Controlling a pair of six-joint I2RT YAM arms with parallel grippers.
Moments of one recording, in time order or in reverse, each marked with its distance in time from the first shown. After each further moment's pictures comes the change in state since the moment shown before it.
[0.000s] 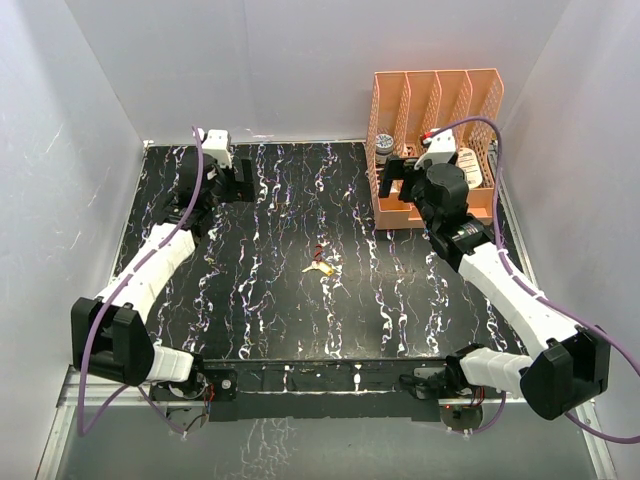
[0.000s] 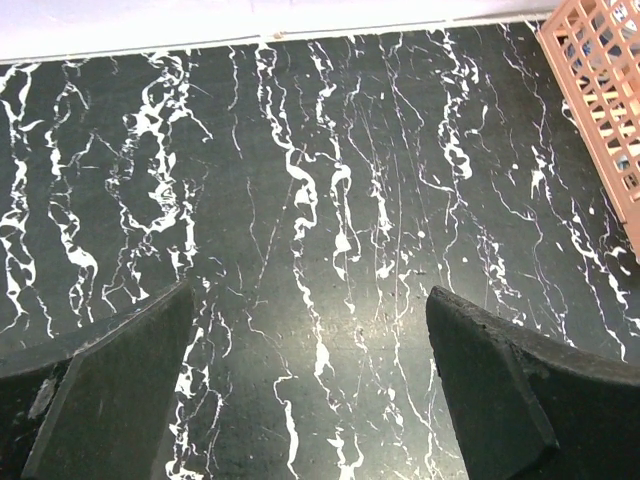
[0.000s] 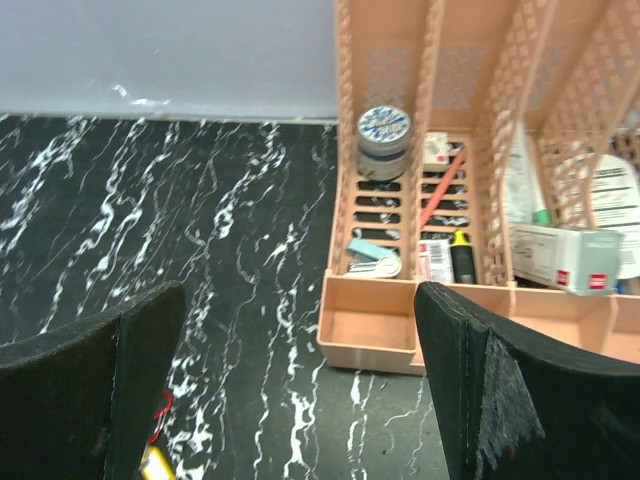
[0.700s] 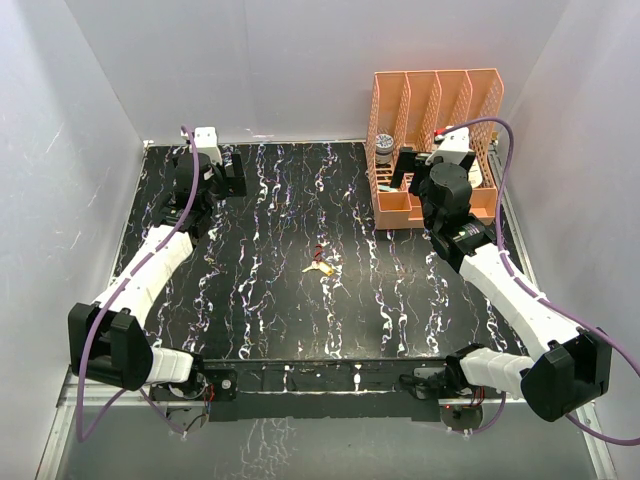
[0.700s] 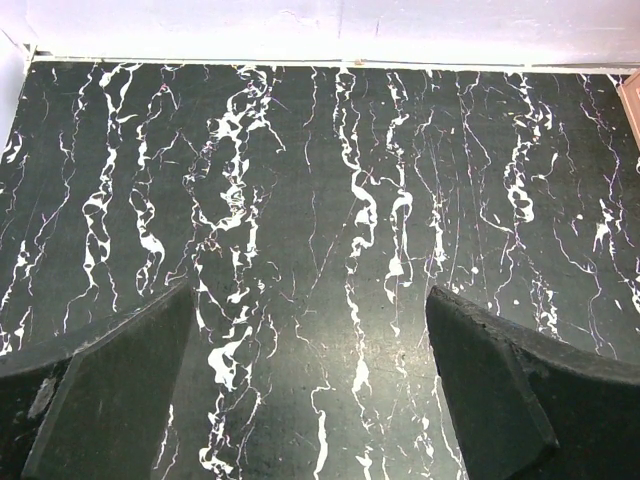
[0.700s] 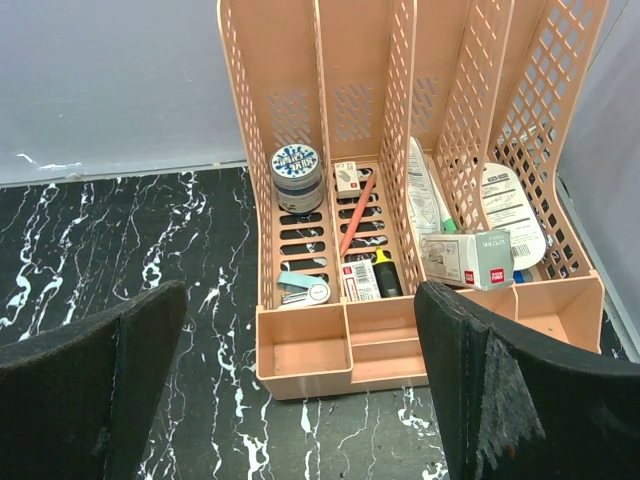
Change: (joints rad) left arm 0.000 -0.019 -0.001 0.005 -0.159 -0.022; right arm 0.000 -0.004 0.000 0.042 0.194 -0.025
